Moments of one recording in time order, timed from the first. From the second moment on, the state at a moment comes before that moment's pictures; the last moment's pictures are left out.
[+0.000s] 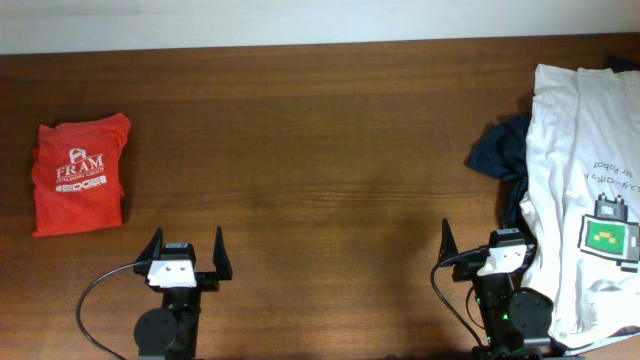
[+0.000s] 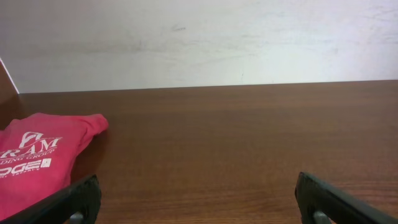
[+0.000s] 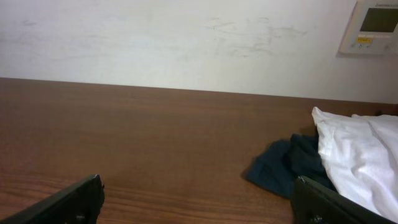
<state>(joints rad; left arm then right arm) -0.05 0.01 0.01 -0.08 -0.05 0.02 0.00 0.01 0.01 -0.07 -0.07 -0.04</state>
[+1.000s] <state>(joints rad) -0.05 0.80 0.67 -0.52 0.12 0.01 -0.11 1.36 0.87 -0.68 0.33 0.13</state>
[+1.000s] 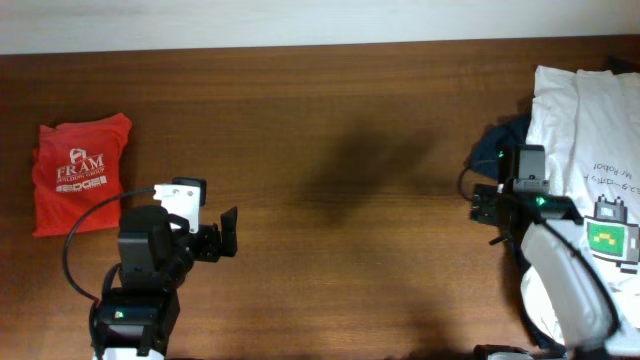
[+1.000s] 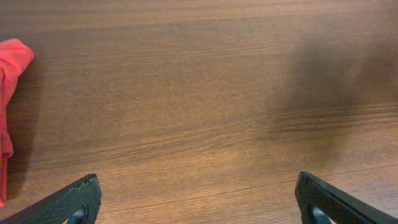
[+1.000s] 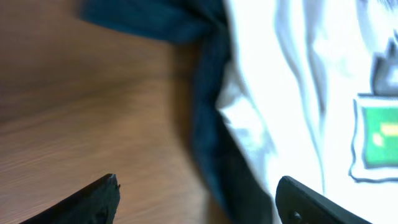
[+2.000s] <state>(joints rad) -0.05 0.80 0.67 -0.52 0.12 0.01 -0.34 1.51 0.87 -0.75 0.32 0.23</state>
